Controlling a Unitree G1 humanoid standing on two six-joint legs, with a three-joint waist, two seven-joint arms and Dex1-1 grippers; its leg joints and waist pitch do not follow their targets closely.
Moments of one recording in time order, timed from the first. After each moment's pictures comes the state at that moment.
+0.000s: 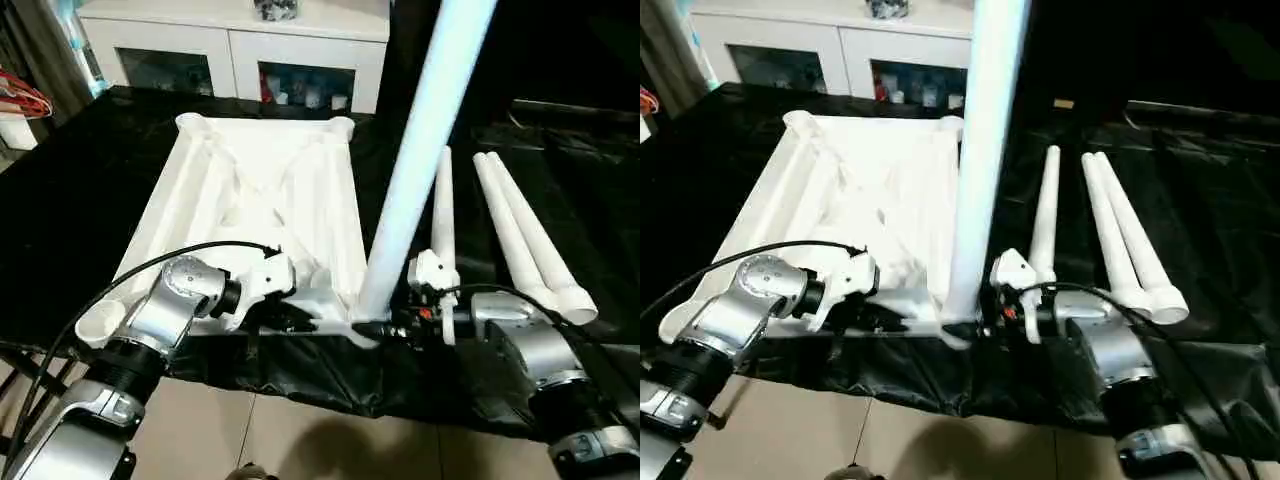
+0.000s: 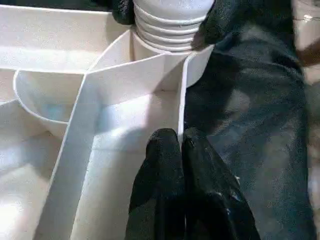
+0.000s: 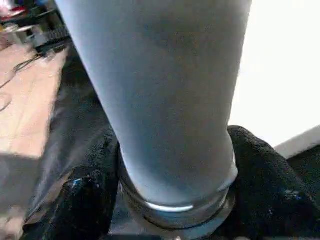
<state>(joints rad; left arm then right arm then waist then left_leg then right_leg) -0.56 0.38 -0.30 0.54 0.04 0.09 -1.23 -0.42 -0.30 0.15 0.49 0.14 0.16 1.10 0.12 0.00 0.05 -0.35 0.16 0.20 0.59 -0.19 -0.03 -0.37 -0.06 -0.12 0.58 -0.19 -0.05</state>
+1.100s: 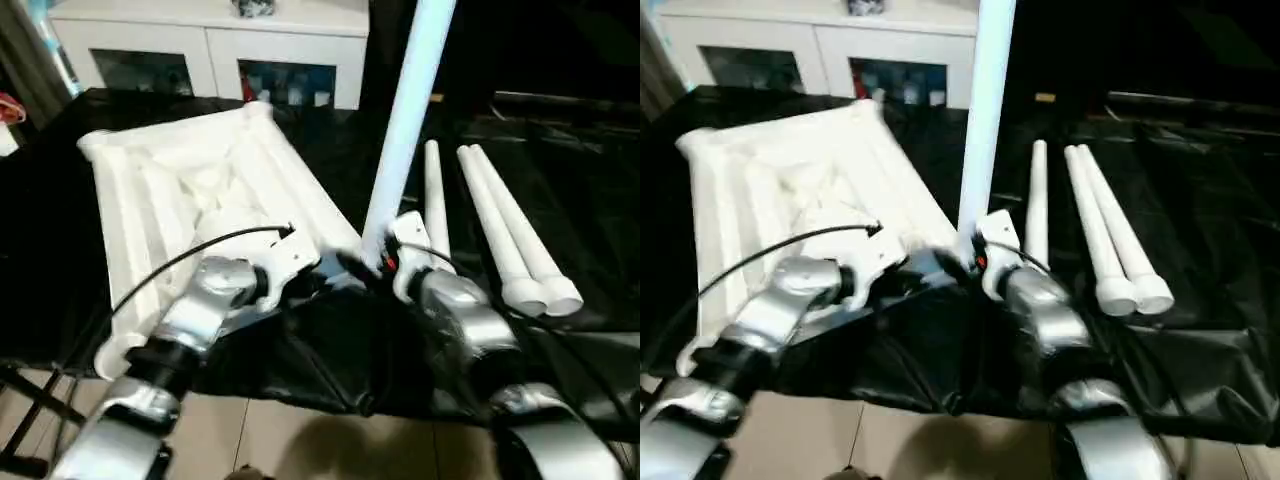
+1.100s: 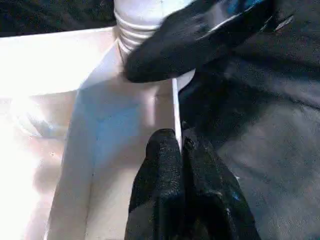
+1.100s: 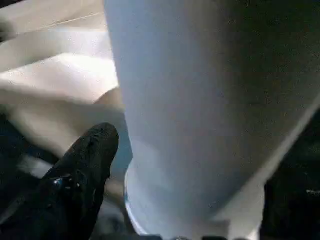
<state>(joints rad) -0.58 0.30 -0.29 0.53 0.09 0.15 -1.02 -0.56 -0.15 0.08 0.76 0.08 -0.01 0.76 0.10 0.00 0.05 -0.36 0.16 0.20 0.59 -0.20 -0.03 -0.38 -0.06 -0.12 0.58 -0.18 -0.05</state>
